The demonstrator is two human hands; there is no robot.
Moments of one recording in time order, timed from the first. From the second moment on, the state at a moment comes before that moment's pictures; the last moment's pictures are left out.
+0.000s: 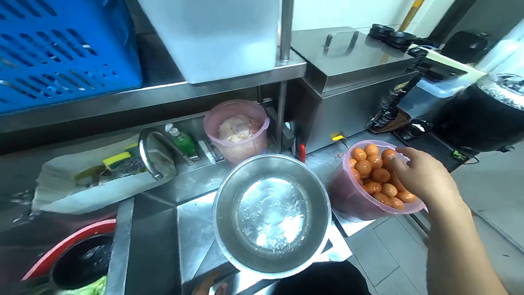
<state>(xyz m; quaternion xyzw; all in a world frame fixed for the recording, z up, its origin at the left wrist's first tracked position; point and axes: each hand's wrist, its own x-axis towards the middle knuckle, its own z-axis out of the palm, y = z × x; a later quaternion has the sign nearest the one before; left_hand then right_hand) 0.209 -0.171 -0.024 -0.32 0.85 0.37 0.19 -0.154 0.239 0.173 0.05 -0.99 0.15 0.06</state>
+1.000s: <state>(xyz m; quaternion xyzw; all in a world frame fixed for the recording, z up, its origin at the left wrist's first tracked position) 0.161 -0.115 -0.053 -0.46 0.40 0.78 -0.14 -0.029 0.132 -0.001 -0.04 -0.74 0.58 -0.33</state>
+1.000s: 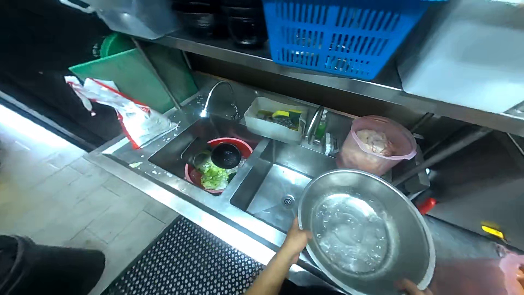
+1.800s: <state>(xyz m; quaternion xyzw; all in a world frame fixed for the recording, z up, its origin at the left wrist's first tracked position) 0.357 -0.300 0.003 -0.51 0.08 0.77 -0.37 0.098 -0.292 0.170 0.39 -0.80 0.31 -0.33</state>
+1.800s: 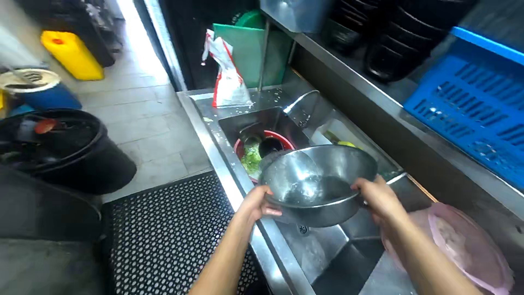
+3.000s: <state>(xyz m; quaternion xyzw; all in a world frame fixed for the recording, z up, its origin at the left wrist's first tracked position) 0.203 -0.327 -0.001 -0.16 -0.09 0.92 -0.33 0.226 -0.327 0.191 0.84 -0.50 -0.01 0.21</state>
